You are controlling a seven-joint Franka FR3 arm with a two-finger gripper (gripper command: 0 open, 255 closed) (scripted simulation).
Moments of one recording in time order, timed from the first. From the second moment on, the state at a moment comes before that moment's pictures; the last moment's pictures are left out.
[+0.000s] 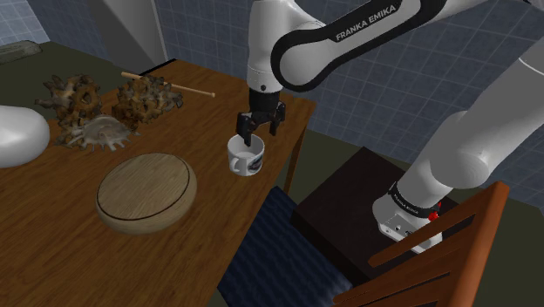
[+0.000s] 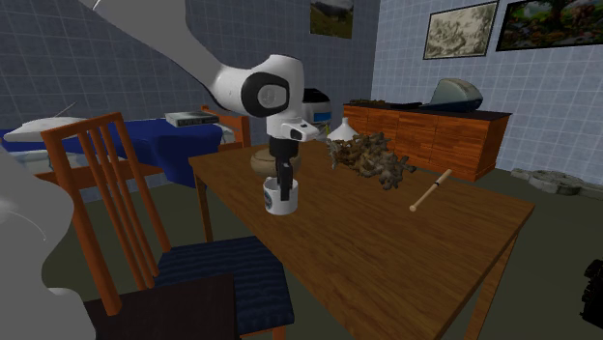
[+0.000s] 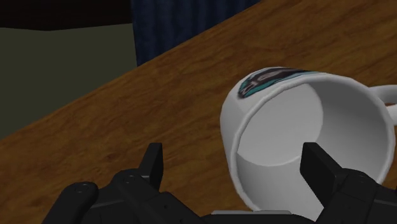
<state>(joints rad) 0.13 -0.11 0.43 -2.32 0.13 2.21 0.56</state>
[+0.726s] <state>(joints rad) 0.14 -0.06 0.44 -2.35 0.12 2.29 0.58</state>
